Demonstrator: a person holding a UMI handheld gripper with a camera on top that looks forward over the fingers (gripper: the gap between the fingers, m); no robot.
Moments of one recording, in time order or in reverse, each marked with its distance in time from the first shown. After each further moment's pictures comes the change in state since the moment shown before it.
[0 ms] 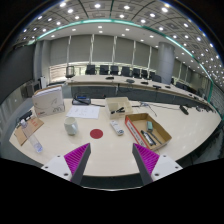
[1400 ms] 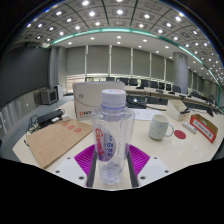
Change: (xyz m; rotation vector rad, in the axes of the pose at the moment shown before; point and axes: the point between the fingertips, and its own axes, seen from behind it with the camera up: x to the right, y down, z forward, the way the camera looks) arm -0.471 0.054 0.149 0.178 -0.142 -0.009
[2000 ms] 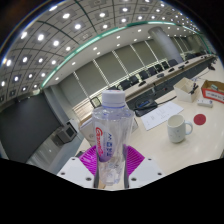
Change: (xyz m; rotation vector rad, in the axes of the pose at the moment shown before) arm -0.012 -0.124 0.025 0.091 -0.201 0.513
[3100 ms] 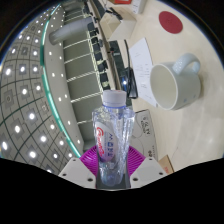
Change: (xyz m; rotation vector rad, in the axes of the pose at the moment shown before) arm 0.081 -0.104 0.102 -0.054 -0.291 1.249
